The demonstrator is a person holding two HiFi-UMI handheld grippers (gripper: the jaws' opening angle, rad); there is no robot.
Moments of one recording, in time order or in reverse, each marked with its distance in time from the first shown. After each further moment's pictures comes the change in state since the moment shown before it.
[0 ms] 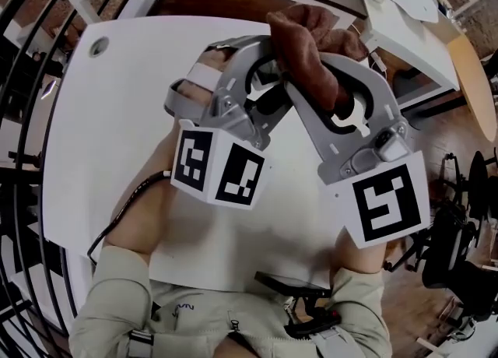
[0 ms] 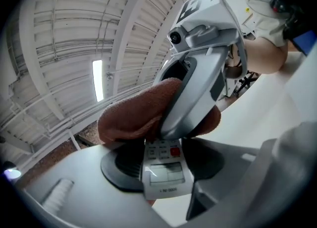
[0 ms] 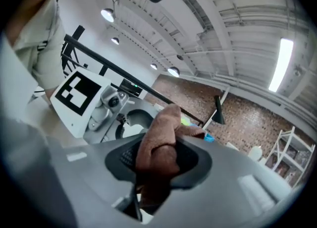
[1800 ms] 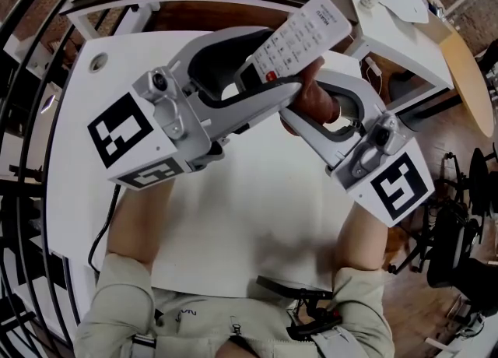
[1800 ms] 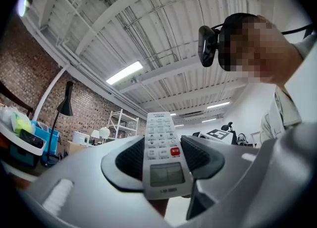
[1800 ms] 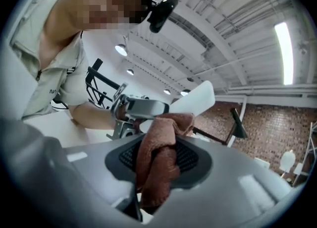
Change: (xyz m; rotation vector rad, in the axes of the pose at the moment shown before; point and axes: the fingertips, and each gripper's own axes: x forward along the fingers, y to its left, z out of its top) left arm -0.051 0.063 0.039 -0.843 -0.517 -0.286; right arm -0.013 0.011 0.015 0.033 -0.345 0.211
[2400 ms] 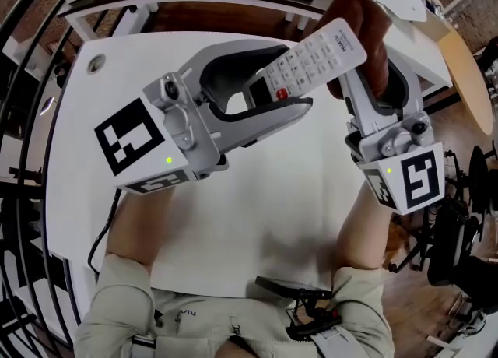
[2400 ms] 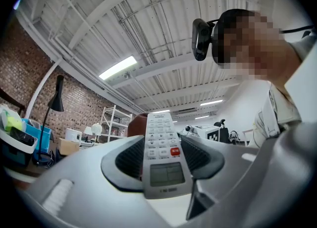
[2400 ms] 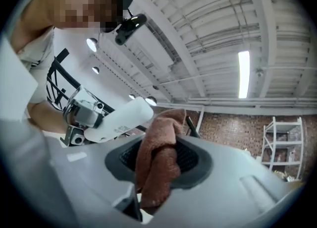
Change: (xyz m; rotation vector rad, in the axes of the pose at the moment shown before) left arm 0.011 -0.018 -0.009 0.014 0.042 -0.085; right arm -0.051 -0.090 0.006 0.019 -0.063 -0.468
